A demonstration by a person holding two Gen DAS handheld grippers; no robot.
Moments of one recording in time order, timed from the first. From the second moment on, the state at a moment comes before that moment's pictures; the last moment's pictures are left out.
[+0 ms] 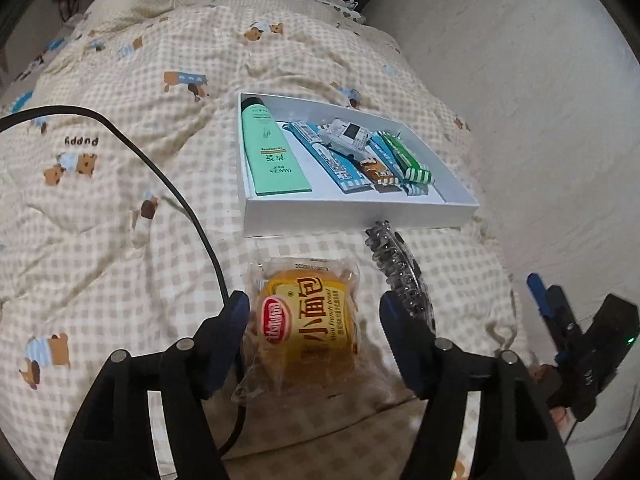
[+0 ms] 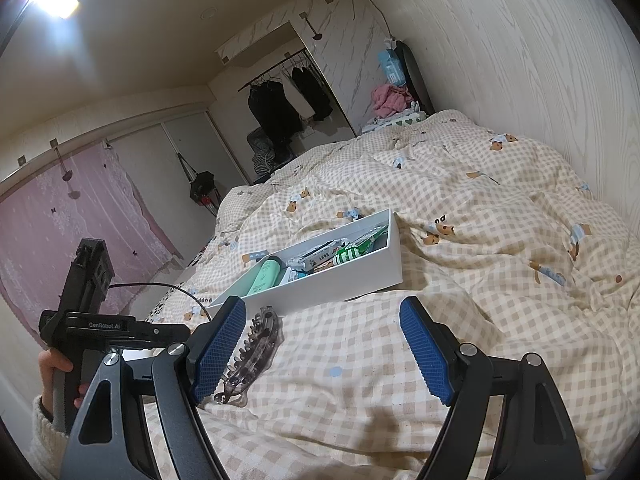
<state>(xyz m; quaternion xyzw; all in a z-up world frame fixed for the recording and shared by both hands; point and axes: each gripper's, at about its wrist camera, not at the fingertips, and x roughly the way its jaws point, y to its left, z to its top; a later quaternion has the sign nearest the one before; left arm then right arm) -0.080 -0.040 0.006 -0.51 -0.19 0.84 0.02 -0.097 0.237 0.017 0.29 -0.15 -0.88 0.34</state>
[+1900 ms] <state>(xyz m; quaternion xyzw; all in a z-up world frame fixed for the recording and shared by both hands) -0.015 -0.038 -0.012 -0.33 -0.25 0.90 0.11 -0.123 0.105 -0.012 0.47 0.03 -0.77 0.42</state>
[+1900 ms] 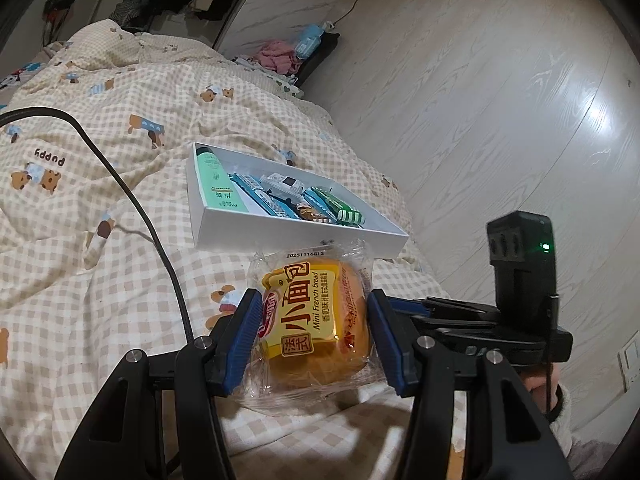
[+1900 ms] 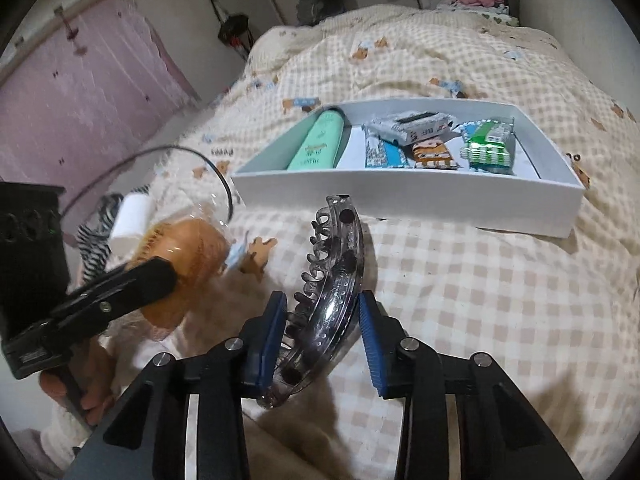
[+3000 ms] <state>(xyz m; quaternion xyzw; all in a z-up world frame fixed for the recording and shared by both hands) -0.075 -0.037 0.032 -0.35 -0.23 0.90 0.12 -0.154 0.153 0.032 0.39 -0.18 -0.75 0.50</state>
